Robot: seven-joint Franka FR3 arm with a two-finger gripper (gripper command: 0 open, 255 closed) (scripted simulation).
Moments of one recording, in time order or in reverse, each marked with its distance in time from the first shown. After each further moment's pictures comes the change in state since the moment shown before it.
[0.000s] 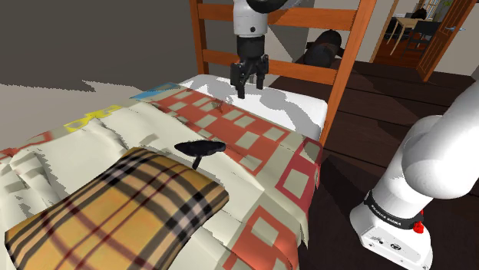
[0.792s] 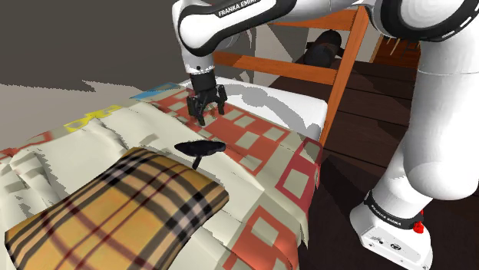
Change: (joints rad) arm 0.068 0.525 0.060 0.397 -0.054 -0.016 0.108
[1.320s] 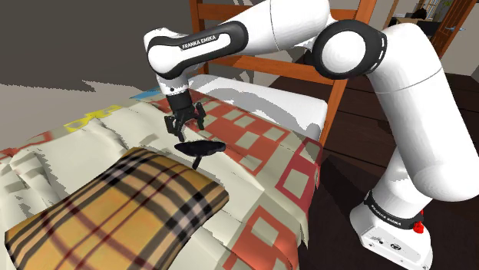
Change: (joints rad) arm 0.084 0.391 0.004 0.437 -0.037 -0.139 0.044
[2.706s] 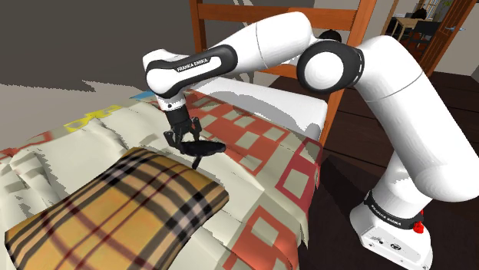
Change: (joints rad) arm 0.022 0.131 -0.006 0.080 -0.011 0.030 0.001
